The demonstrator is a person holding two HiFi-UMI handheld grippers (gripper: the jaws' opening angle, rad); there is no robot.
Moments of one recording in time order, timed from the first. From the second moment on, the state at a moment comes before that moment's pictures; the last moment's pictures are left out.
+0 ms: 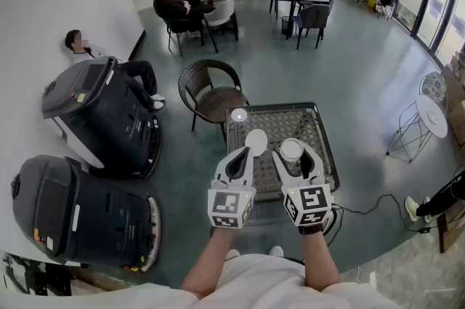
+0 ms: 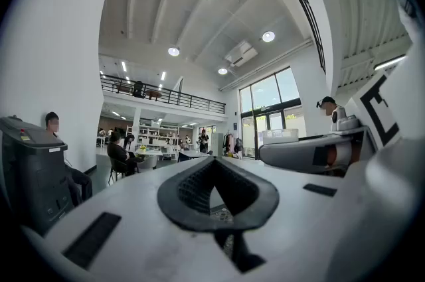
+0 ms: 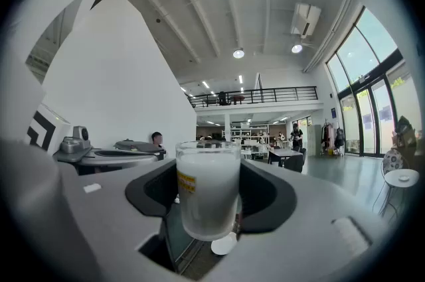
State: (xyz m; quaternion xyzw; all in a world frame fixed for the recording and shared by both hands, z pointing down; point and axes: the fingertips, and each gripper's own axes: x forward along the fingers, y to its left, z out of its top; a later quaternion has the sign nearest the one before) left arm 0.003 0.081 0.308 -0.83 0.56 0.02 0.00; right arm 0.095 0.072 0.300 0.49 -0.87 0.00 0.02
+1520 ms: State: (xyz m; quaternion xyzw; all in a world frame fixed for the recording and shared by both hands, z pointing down) left arm 0.077 0.044 0.369 -0.81 0.59 -0.02 -0.03; right arm 0.152 0.033 0.356 0.44 -0.90 0.05 0.03
